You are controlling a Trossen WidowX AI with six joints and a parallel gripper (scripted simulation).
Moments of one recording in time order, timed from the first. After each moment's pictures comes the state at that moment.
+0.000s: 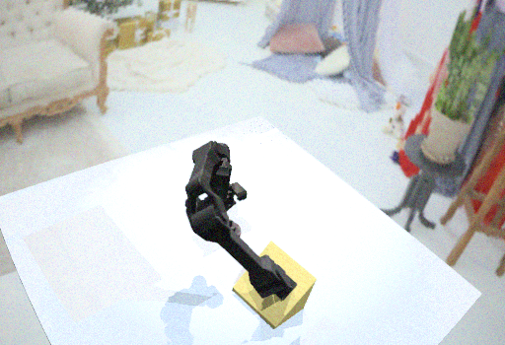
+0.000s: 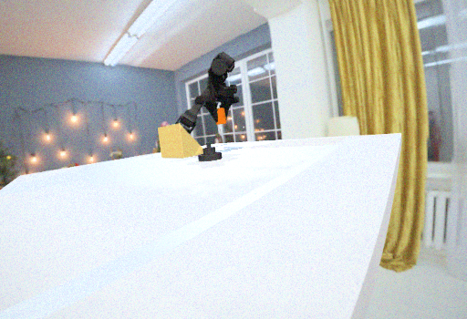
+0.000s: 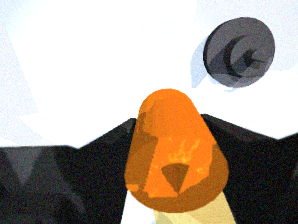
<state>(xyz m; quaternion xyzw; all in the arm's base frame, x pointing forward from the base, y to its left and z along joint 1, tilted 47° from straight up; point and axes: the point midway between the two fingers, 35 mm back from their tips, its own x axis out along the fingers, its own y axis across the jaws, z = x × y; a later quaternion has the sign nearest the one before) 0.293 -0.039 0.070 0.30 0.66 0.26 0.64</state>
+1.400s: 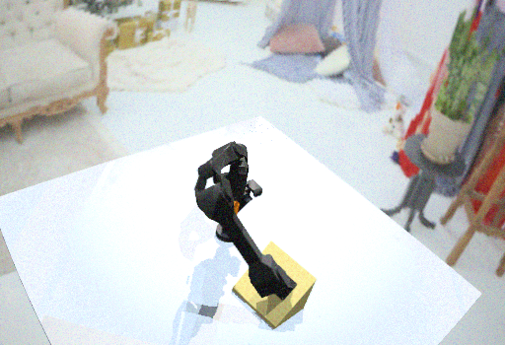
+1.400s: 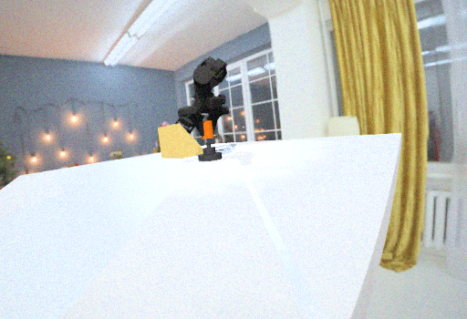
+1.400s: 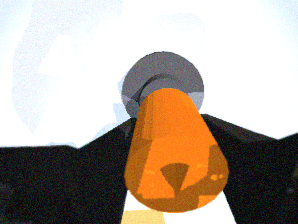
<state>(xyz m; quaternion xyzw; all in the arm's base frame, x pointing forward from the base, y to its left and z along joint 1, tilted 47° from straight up) 0.316 -0.071 -0.033 0.29 0.66 0.26 0.65</state>
